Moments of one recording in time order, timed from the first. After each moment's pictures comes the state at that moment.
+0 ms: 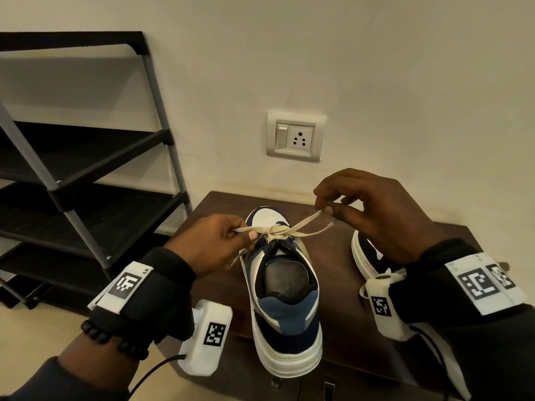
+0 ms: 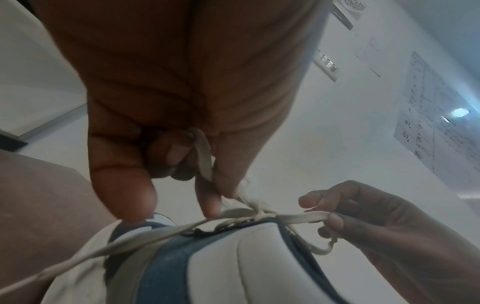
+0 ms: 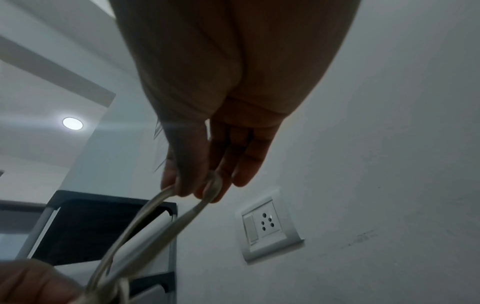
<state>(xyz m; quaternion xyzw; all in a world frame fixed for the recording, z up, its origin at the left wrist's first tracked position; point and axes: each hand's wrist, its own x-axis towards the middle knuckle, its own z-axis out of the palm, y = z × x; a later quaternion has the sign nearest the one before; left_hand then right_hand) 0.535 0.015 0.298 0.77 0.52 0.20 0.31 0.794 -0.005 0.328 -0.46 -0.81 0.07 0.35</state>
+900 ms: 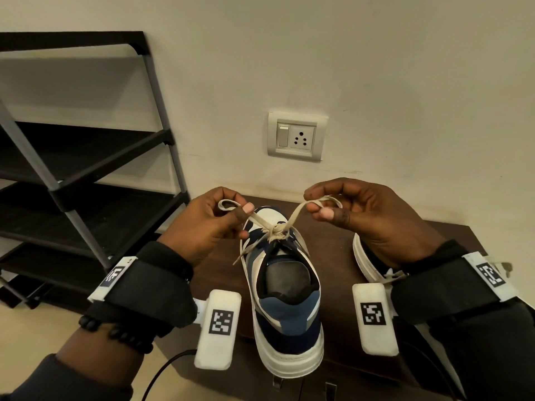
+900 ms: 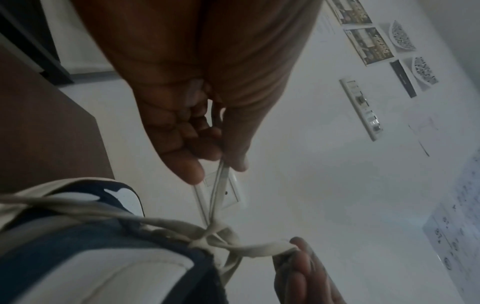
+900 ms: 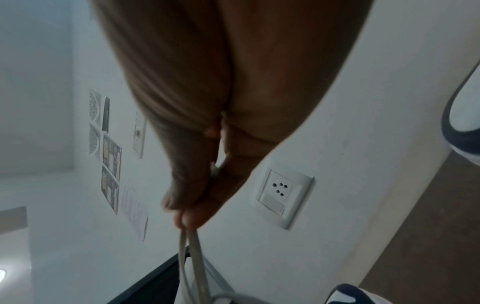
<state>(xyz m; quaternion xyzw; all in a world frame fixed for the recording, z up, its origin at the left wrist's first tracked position) 0.536 0.021 0.304 0.63 0.46 0.44 0.46 0.789 -0.007 0.314 -0.35 -0.66 0.46 0.48</state>
